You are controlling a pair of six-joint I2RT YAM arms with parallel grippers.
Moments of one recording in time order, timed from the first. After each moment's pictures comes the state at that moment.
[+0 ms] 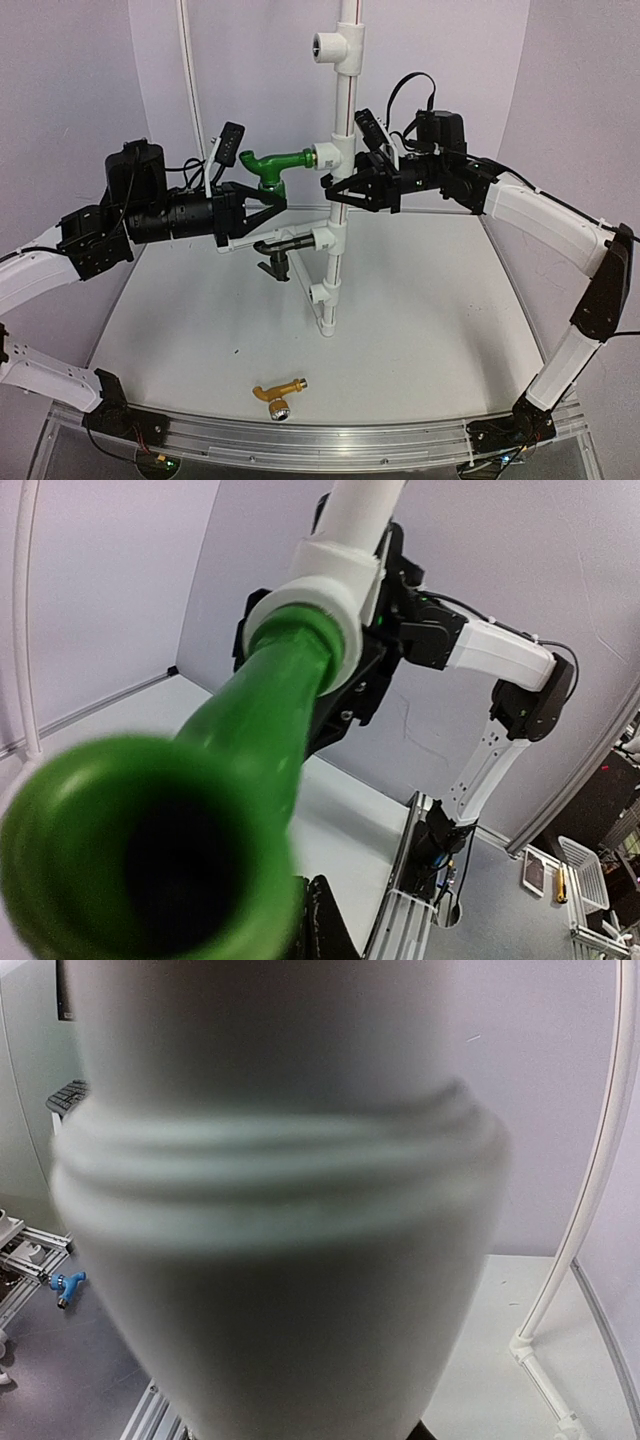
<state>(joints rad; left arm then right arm) -0.95 1.13 1.19 -0.12 0.30 -0.32 0.66 1.68 1.64 -0.18 -1.10 -0.20</state>
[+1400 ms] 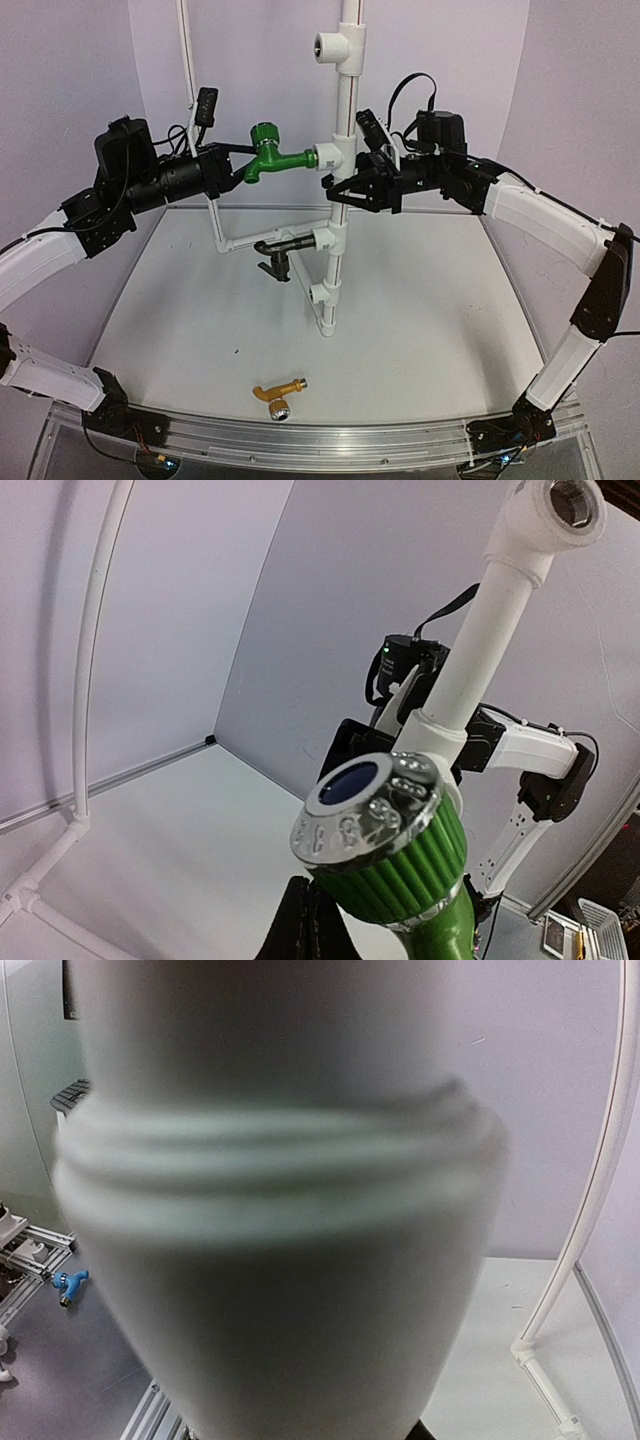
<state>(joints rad) -0.75 1.18 1.24 0.02 0.37 -0.36 0.66 1.68 1.64 -0.18 -1.12 -0.21</state>
